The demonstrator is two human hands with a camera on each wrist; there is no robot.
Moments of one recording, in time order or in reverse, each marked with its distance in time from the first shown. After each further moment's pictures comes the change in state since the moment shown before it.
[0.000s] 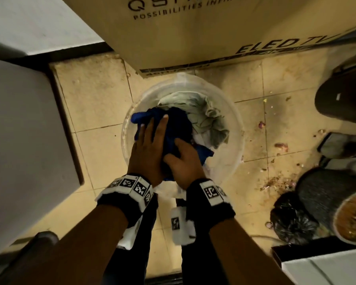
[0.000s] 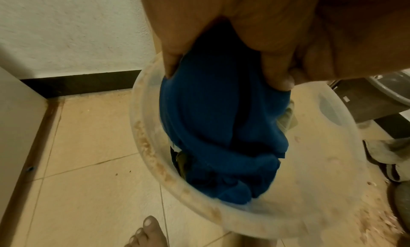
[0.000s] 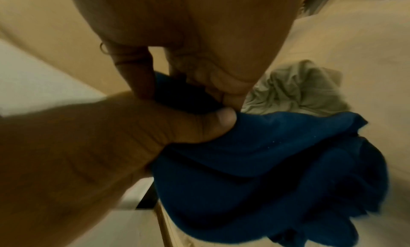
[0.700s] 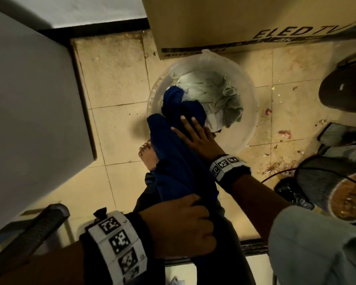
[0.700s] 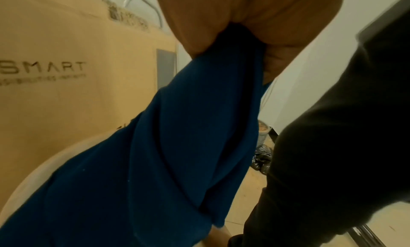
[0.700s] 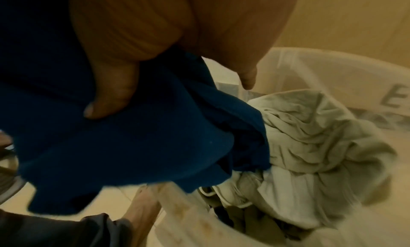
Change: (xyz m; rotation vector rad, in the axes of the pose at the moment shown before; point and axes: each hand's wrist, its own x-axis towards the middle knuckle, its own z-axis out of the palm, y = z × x) left_hand -0.184 0.012 -0.030 0.349 -0.360 1.146; right_hand -0.019 0.045 0.016 -1.293 -0.371 -0.322
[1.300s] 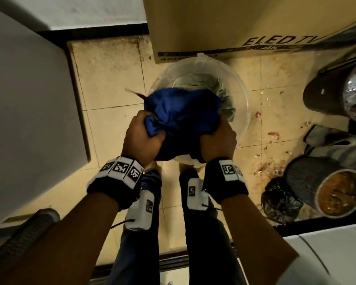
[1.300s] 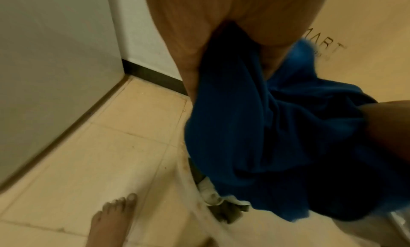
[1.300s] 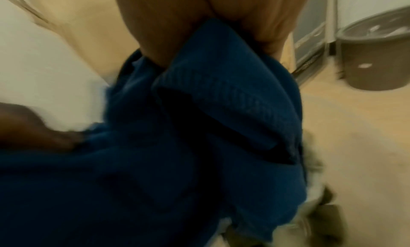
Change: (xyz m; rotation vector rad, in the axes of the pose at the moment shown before) left_hand -0.015 -0.105 0.000 -0.780 0.912 -1.218; right_hand -0.051 -0.035 -0.057 0.822 0.665 0.694
